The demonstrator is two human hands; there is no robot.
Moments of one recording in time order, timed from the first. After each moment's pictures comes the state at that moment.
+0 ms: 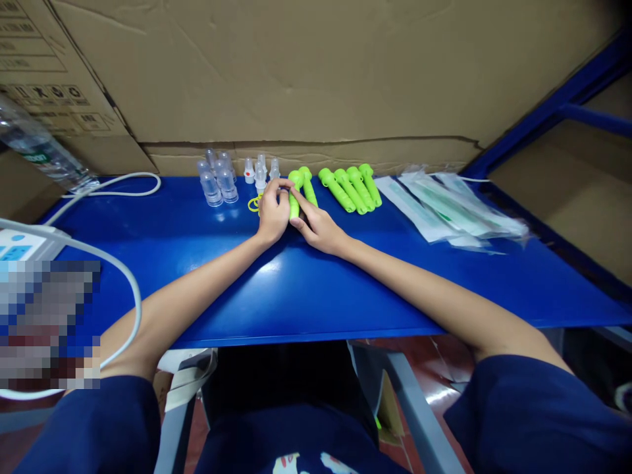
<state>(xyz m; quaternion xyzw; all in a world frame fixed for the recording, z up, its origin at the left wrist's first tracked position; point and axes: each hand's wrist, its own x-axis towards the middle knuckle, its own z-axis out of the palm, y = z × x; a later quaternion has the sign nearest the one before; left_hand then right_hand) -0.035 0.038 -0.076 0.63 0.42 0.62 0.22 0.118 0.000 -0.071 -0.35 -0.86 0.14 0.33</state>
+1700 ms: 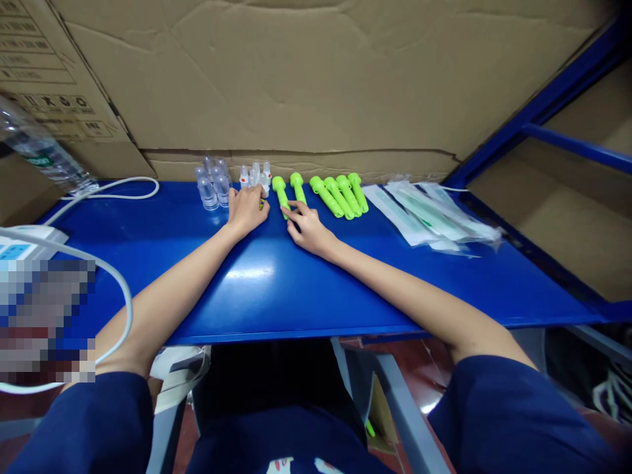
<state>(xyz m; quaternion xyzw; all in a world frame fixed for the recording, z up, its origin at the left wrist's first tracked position) -0.083 0.033 -0.040 0.78 0.58 0.24 -0.01 0.114 0.008 -0.081 -0.44 -0.85 0.05 0.27</state>
